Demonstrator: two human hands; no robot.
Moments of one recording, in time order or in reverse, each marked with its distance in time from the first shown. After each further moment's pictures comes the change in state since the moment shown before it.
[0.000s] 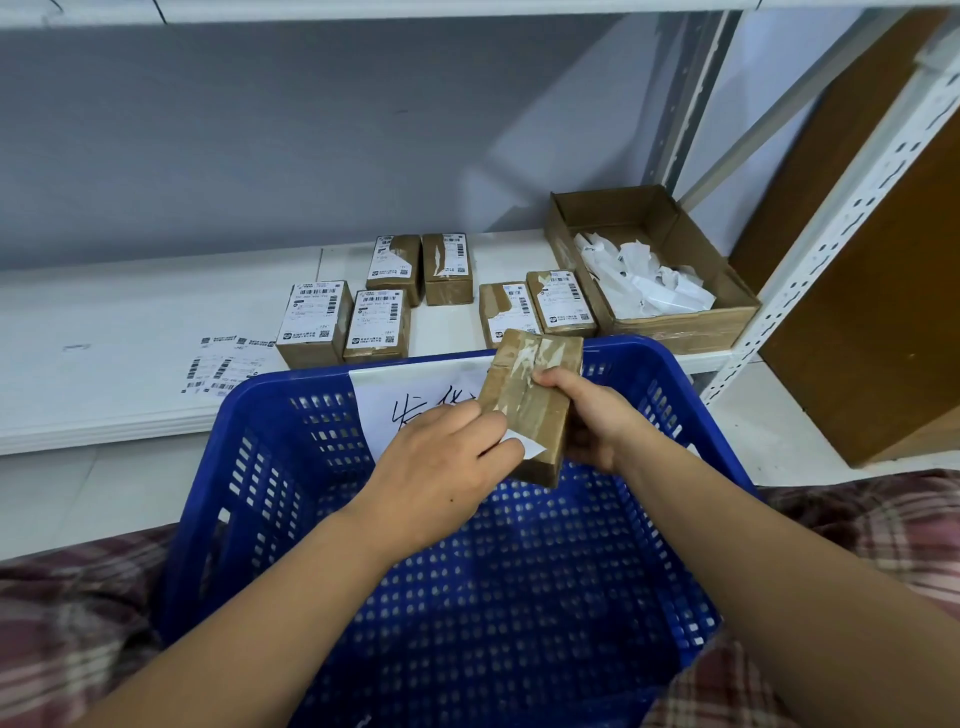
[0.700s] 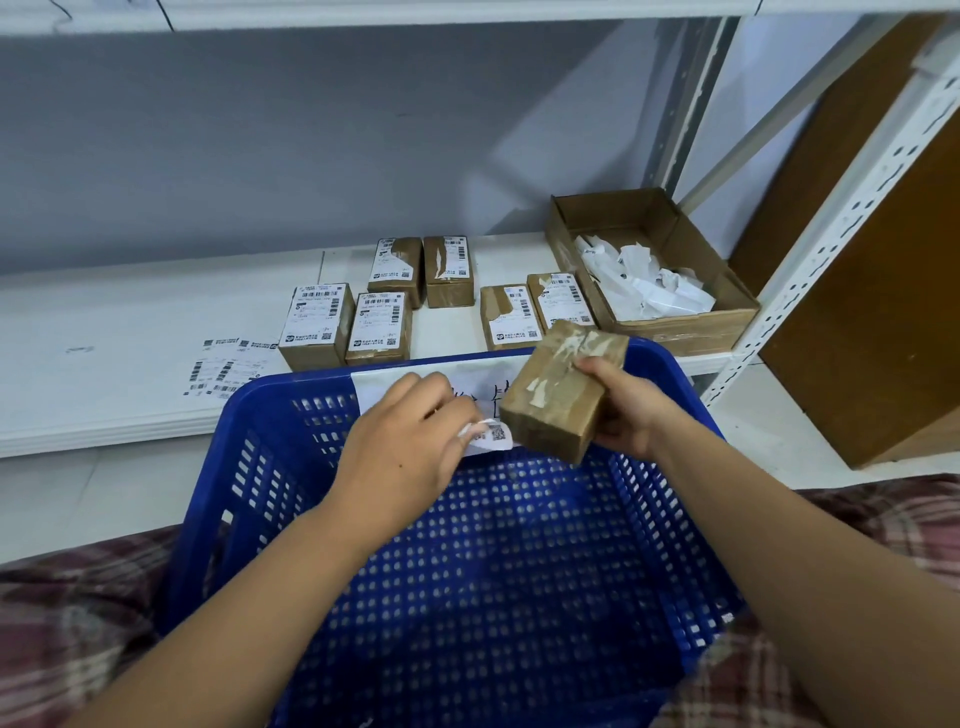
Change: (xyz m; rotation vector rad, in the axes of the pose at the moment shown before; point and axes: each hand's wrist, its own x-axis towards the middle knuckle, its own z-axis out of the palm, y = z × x) left_hand -0.007 -0.013 -0.012 -0.135 0.101 -0.363; right_hand 0.004 -0.012 -0.031 0.031 0.078 0.003
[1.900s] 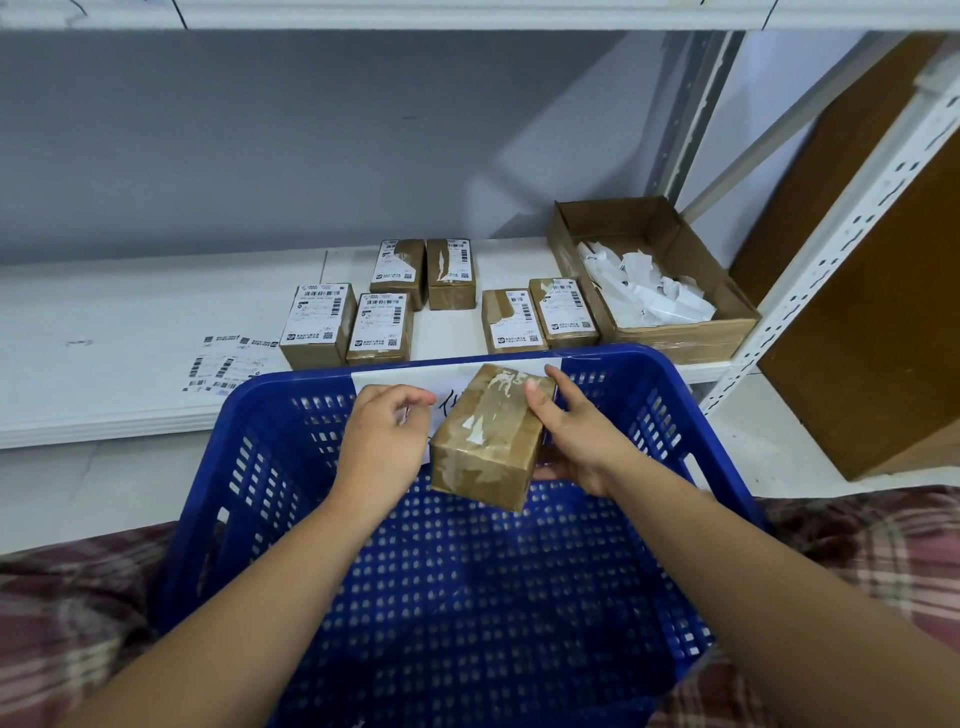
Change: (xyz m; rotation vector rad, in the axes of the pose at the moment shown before) left_hand 0.001 -0.012 0.017 -0.538 -0.111 -0.932; right_hand -0.006 0.027 0.038 -0.132 -0.226 -0.145
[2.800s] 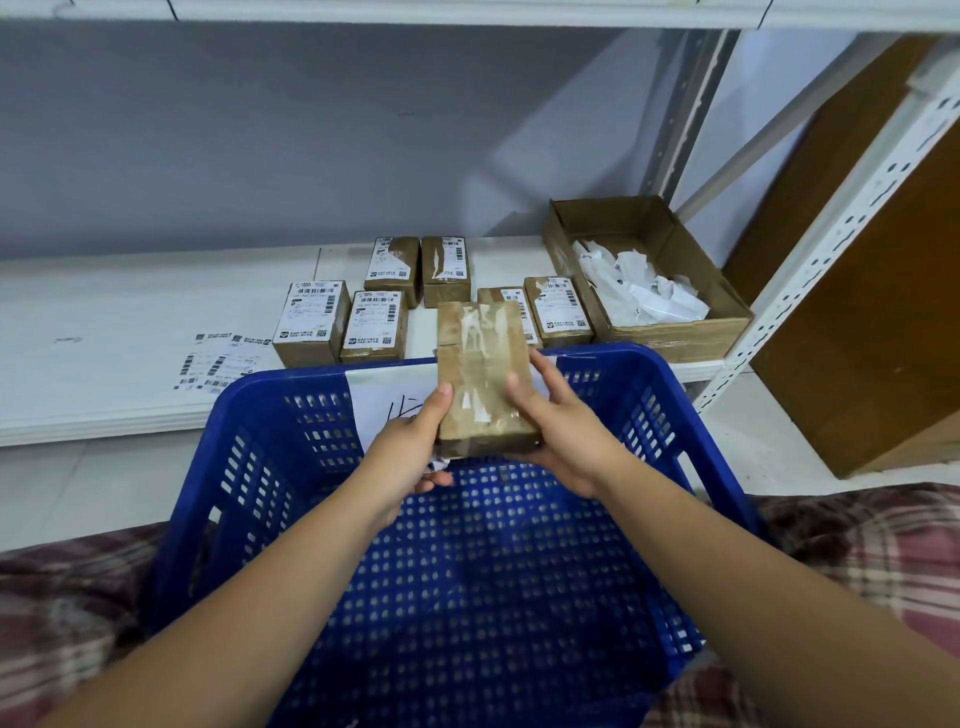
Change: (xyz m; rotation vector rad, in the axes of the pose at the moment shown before) left_hand -0.001 0.003 0.015 -0.245 -0.295 -0.399; right_hand -0.008 -0.003 0.012 0.132 -0.122 -0.171
